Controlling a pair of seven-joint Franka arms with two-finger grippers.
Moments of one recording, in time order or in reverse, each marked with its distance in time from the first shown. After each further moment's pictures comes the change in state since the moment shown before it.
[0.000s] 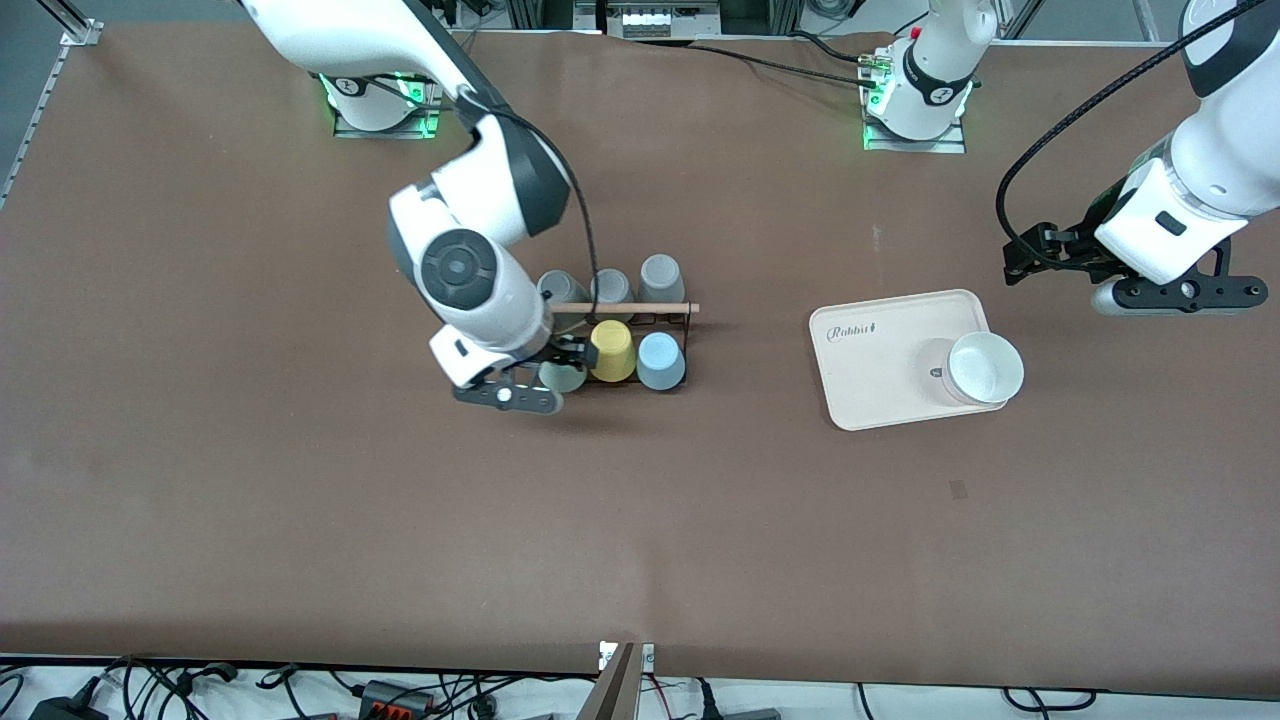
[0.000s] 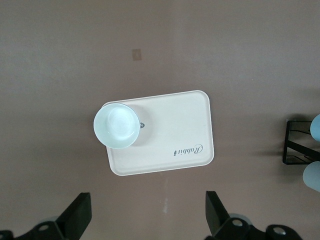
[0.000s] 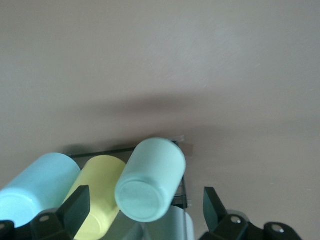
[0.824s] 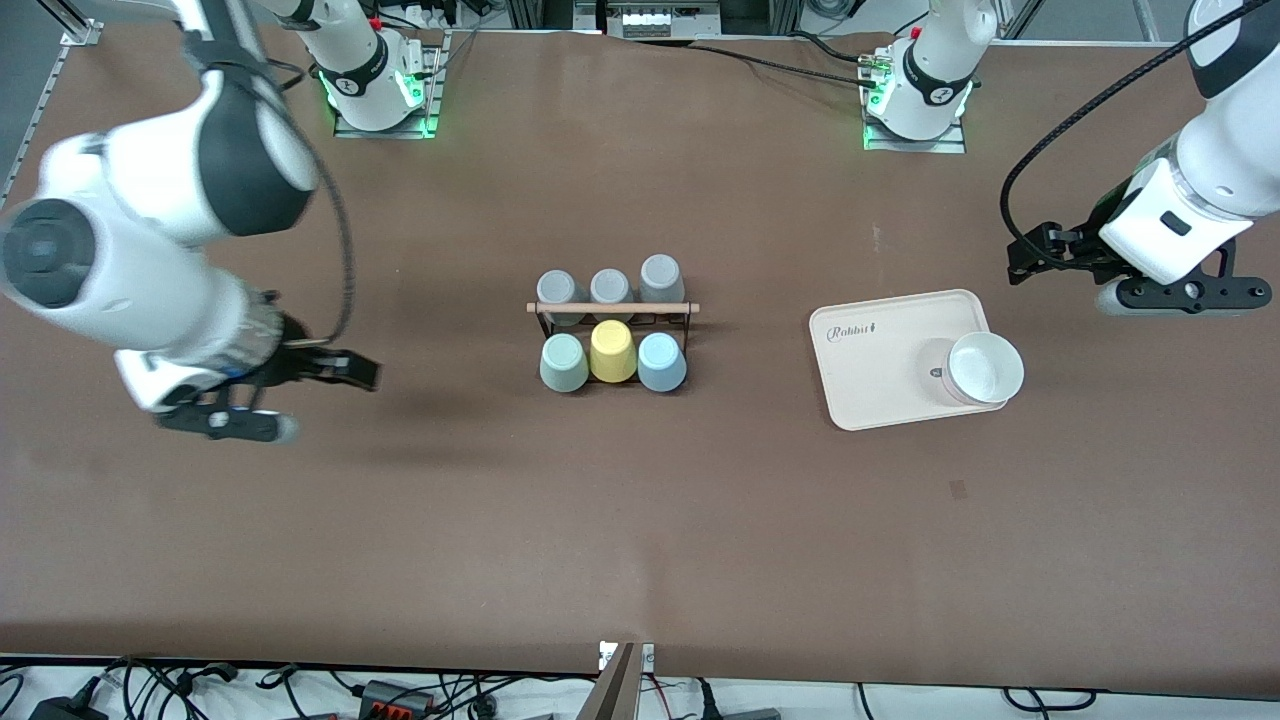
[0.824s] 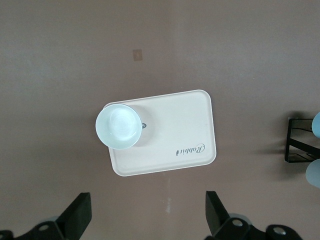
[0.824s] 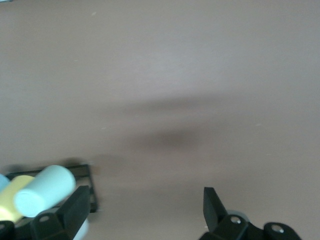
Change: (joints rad) left arm 0.014 0.000 0.001 0.000 0.000 -0.001 0.033; right arm -0.330 -0.163 -0.018 0.039 -0.032 -0.208 -0.373
